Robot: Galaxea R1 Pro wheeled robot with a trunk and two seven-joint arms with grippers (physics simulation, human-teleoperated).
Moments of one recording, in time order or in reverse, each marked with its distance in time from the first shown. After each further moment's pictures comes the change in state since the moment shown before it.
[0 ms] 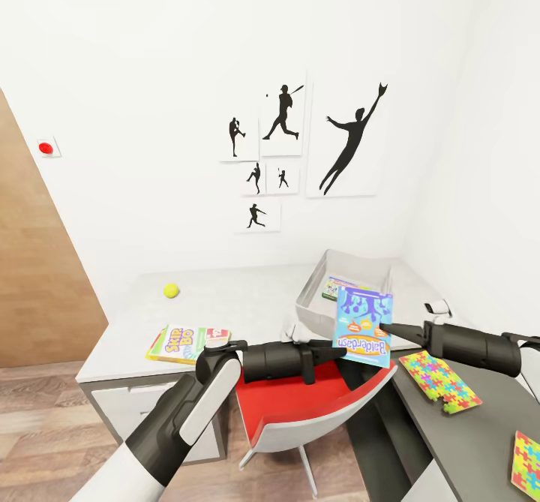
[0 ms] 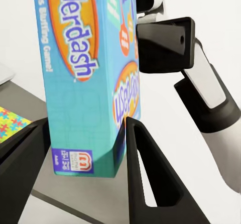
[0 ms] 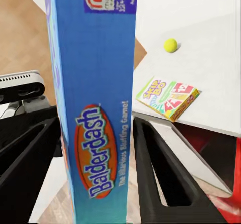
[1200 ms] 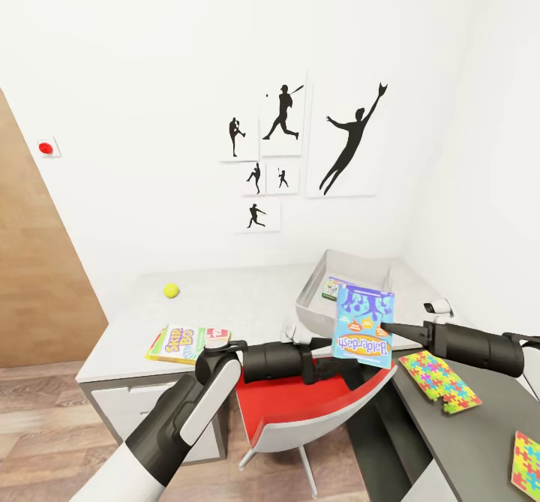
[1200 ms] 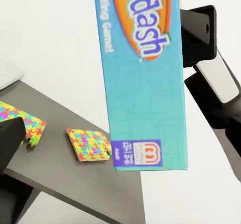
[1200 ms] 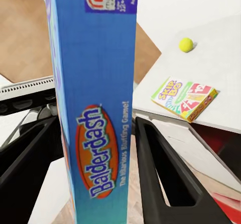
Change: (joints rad) left arm 0.000 0.000 0.001 0.003 -0.037 -0.012 0.006; right arm 0.000 -0.001 -0.001 -0.001 -0.049 0.031 0.018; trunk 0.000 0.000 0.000
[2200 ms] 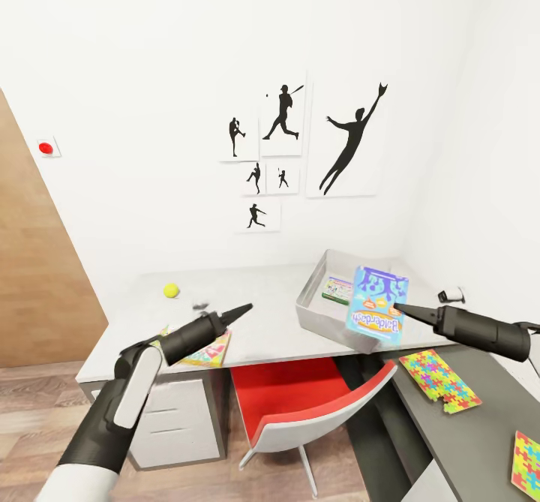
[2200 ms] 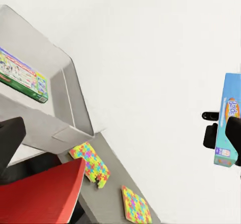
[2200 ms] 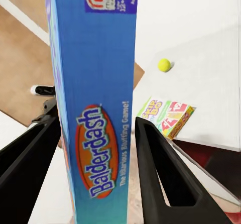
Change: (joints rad) left arm 0.082 0.068 0.562 0.006 0.021 0.145 0.013; right arm -0.084 -0.012 -0.047 0.160 0.000 -0.001 -0.006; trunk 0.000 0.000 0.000
